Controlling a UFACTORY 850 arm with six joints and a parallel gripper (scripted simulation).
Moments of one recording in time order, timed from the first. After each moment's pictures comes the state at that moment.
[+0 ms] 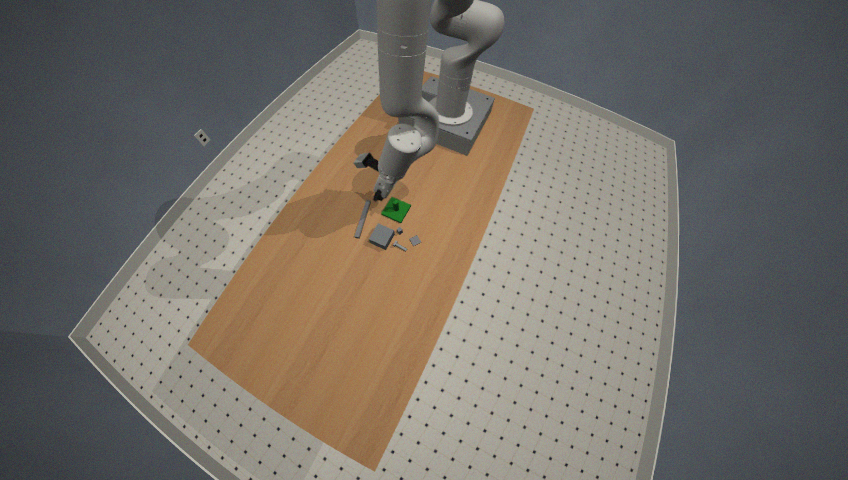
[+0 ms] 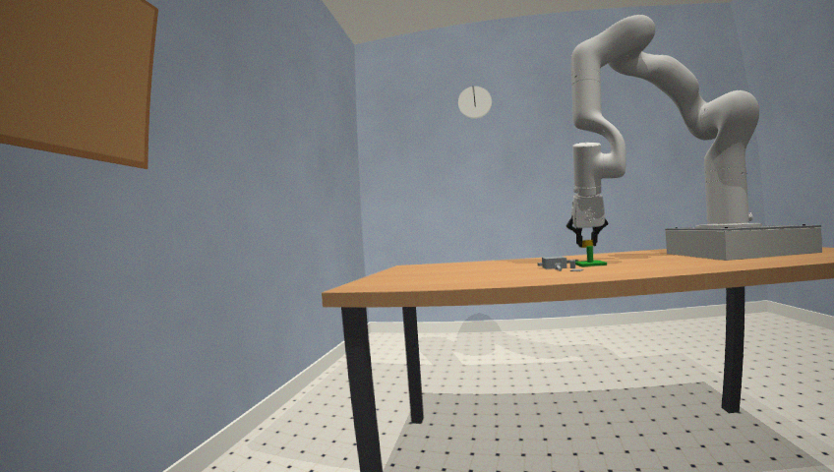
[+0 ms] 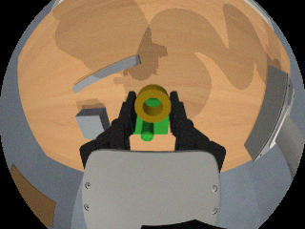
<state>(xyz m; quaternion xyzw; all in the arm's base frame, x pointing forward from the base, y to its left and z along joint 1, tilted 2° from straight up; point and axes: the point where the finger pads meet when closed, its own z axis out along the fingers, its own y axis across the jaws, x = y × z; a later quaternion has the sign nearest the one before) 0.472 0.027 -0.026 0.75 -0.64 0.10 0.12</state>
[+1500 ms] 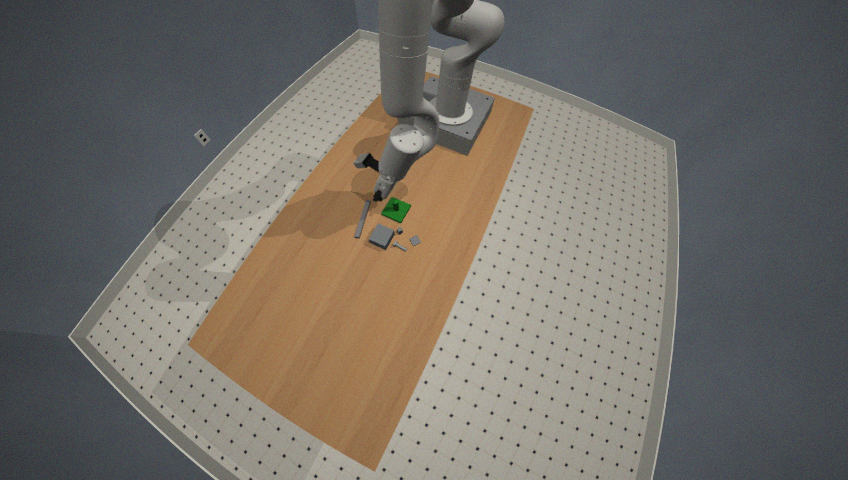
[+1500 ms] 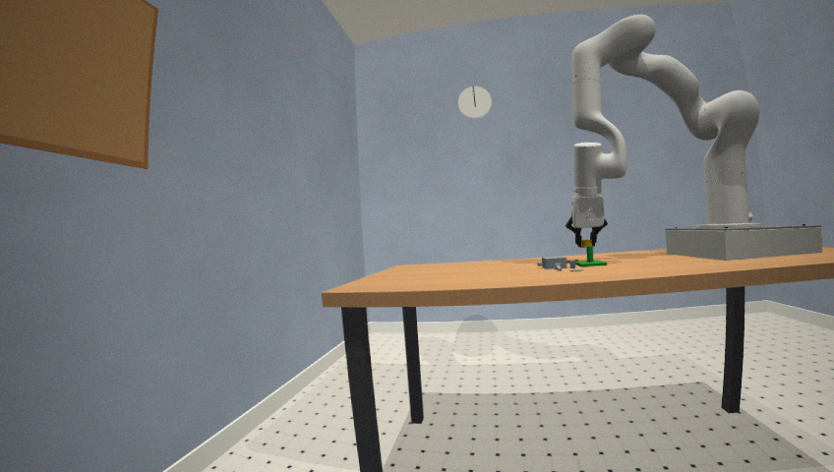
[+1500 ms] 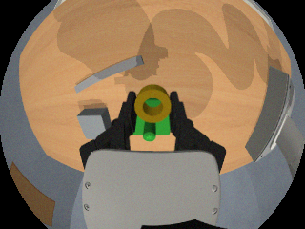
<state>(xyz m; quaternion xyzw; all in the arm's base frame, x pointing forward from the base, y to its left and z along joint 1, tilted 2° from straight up) 0.475 0.027 -0.026 0.75 -0.64 0.11 0.12</state>
